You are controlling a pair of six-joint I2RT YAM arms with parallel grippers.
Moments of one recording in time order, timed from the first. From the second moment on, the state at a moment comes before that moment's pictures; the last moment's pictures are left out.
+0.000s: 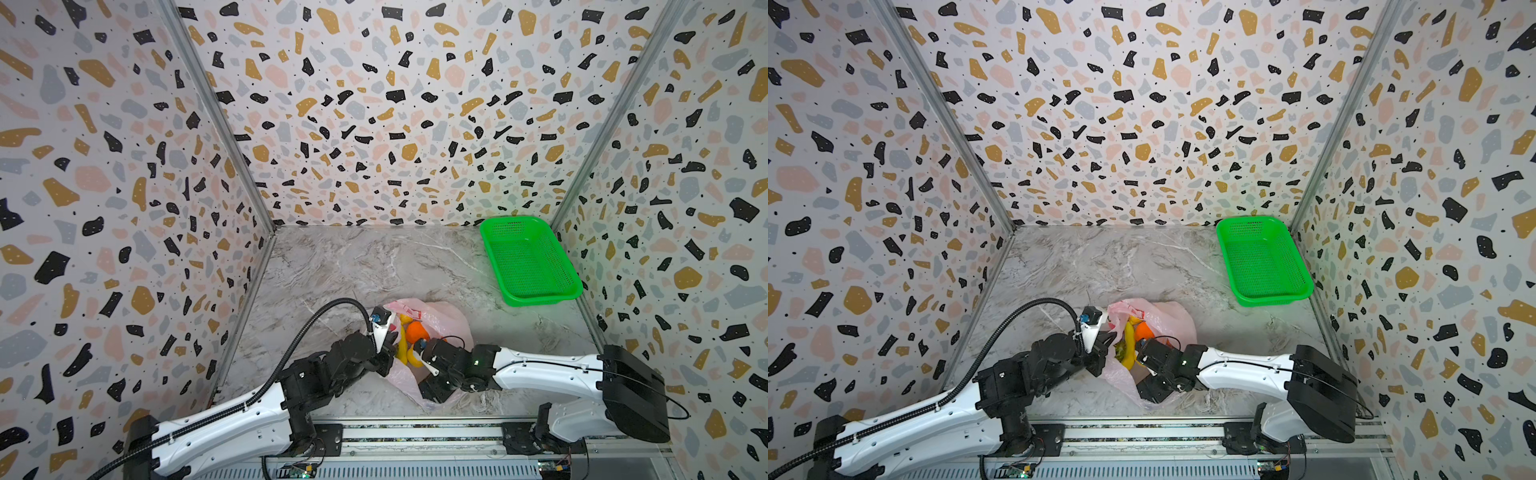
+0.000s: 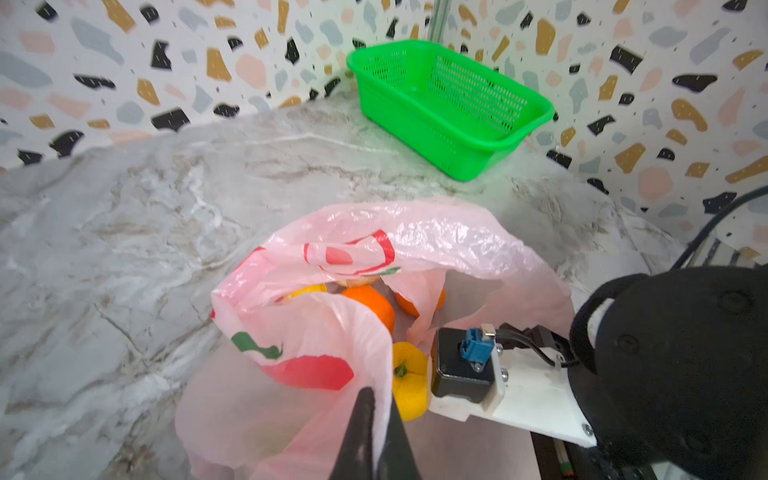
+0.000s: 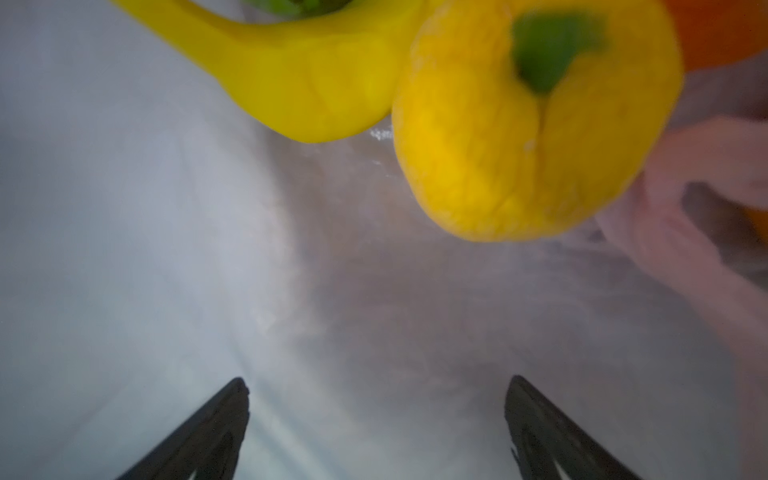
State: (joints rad) left arm -1.08 0.80 0.64 -0.34 -0.29 -0.33; right arm 1.17 1.41 0.79 -0.53 -0.06 0.43
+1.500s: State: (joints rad) left arm -1.09 0.78 0.66 -0.50 -0.44 -0.39; right arm 0.93 1.75 0.87 0.53 0.25 0.48
